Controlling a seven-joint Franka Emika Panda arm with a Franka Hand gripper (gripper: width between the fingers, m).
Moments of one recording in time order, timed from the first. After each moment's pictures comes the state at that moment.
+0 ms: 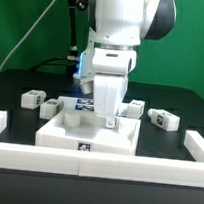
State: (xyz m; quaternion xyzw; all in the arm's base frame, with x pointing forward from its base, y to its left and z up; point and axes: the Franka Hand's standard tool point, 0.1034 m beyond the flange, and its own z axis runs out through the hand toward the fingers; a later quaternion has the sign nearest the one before) arm 0.458 0.004 0.007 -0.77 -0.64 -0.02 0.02
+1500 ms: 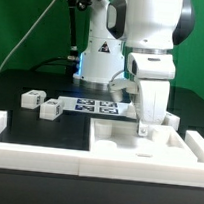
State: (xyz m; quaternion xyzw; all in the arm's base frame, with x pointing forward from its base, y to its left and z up) arm 0.490 0.069 0.007 -0.71 -0.70 -0.03 0.01
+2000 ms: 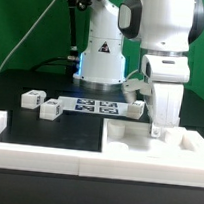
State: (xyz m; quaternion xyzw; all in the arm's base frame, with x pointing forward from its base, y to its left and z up) arm 0.488 0.089 0.008 -0.73 -0.69 -0.02 0.01
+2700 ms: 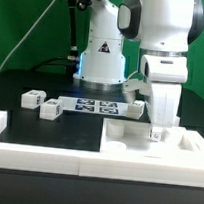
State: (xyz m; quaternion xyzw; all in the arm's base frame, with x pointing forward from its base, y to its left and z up) arm 0.487 0.089 0.007 -0.73 -0.68 -0.02 0.01
